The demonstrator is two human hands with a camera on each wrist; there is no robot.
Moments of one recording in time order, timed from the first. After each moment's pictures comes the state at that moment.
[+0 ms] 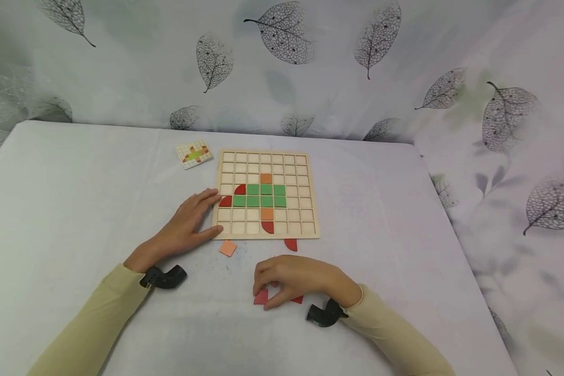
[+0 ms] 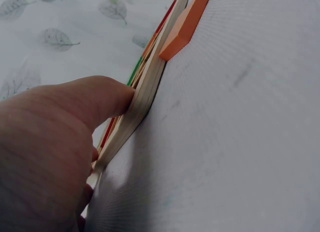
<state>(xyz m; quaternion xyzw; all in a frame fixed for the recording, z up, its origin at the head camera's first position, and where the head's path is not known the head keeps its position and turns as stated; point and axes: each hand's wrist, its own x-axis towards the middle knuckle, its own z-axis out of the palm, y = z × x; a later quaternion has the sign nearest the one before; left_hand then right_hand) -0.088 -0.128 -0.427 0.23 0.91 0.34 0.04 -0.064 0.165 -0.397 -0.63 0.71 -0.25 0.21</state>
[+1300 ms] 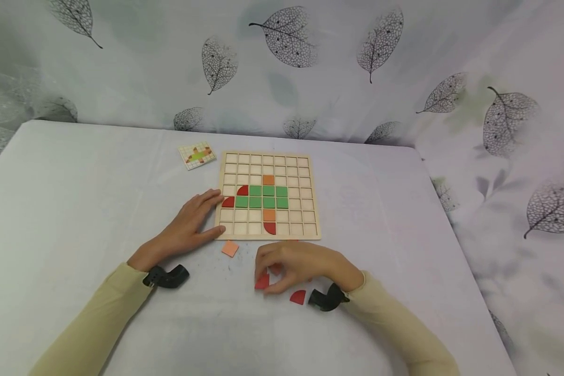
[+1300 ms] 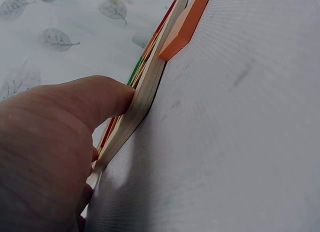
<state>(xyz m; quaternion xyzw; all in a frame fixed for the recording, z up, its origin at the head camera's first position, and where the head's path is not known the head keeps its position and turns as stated) -0.087 -0.129 -0.425 0.23 0.91 0.35 0.04 -0.085 0.161 -0.381 -0.60 0.70 -0.31 0.24</state>
